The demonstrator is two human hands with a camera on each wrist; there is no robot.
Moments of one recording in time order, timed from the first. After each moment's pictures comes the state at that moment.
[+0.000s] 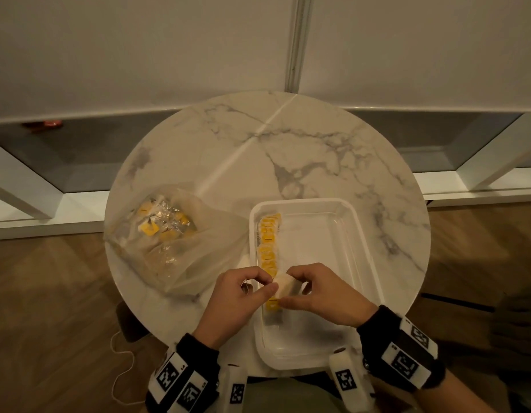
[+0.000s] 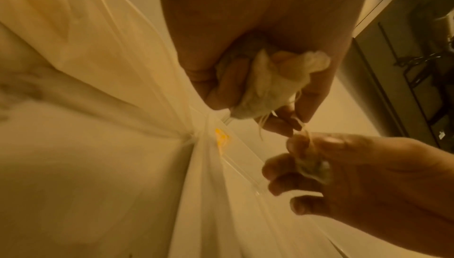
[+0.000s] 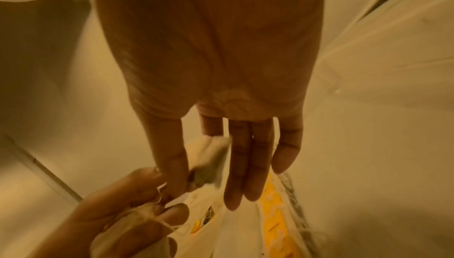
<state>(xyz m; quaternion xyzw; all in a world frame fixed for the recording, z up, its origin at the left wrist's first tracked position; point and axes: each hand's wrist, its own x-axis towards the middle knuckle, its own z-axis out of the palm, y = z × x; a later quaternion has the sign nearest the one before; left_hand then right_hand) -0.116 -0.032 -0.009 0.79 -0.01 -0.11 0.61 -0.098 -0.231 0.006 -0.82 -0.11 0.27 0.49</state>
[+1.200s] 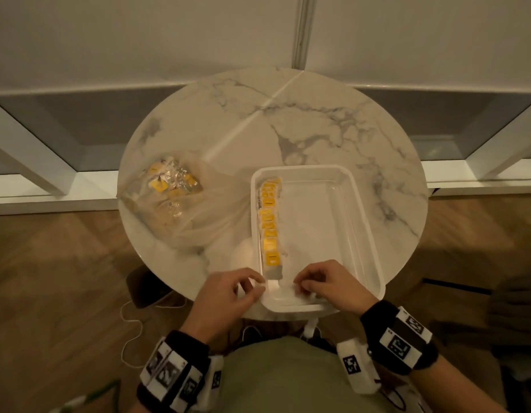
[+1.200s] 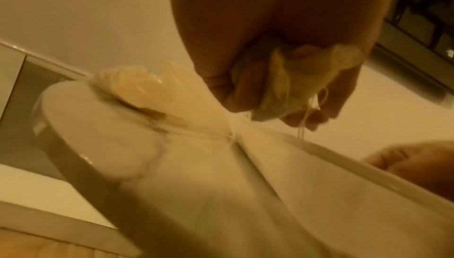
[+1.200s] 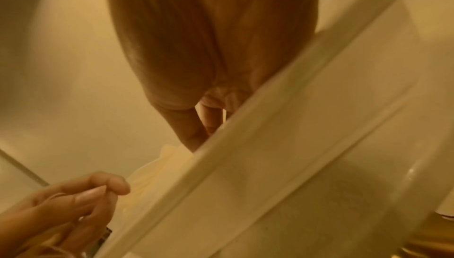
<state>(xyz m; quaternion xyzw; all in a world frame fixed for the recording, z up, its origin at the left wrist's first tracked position) -0.201 -0.015 -0.034 0.87 -0.07 -0.11 0.47 -0.164 -0.263 -0.046 -0.81 -0.04 0.29 0.51</state>
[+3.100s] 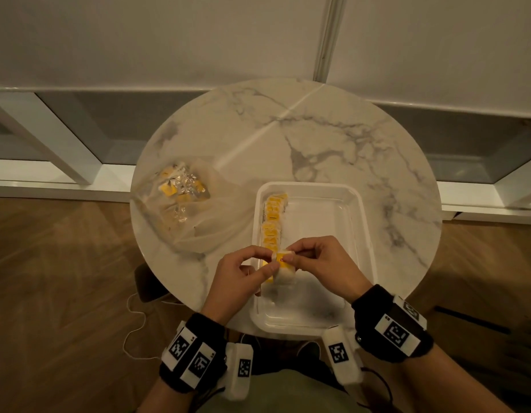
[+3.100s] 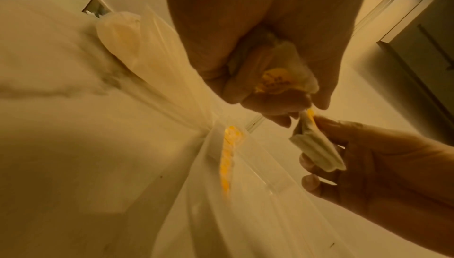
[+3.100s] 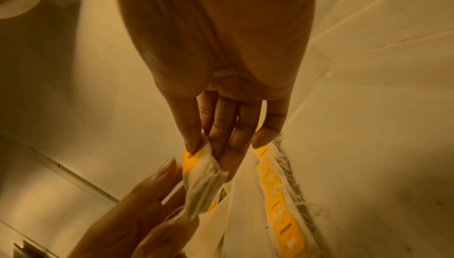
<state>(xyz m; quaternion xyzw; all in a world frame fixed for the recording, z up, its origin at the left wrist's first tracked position) -0.159 -0.057 -0.014 0.75 0.08 -0.04 0.65 -0.108 -0.245 0.003 -0.72 -0.08 0.23 0.65</state>
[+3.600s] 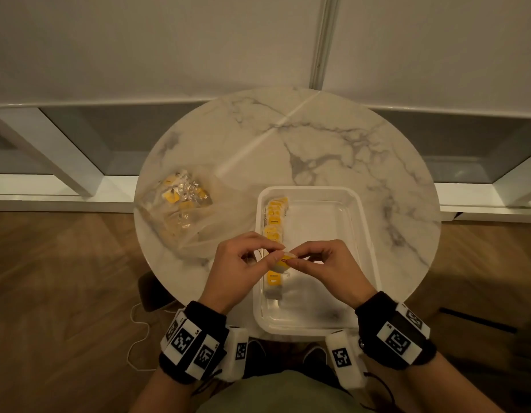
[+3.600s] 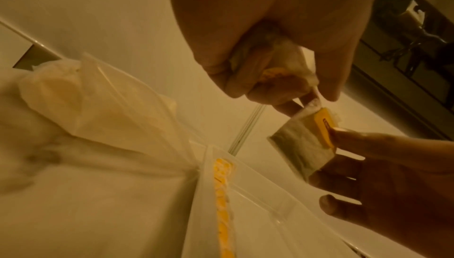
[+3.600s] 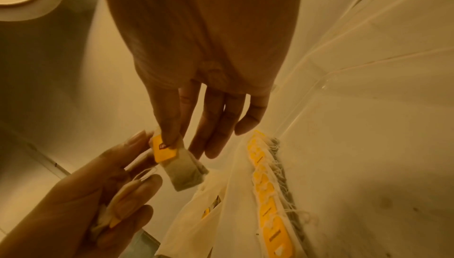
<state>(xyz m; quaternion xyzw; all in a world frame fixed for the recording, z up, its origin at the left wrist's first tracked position) -0.145 -0.050 0.012 0.81 -0.06 0.05 0.58 -0.119 -0.249 0.004 -0.76 -0.11 0.15 0.63</state>
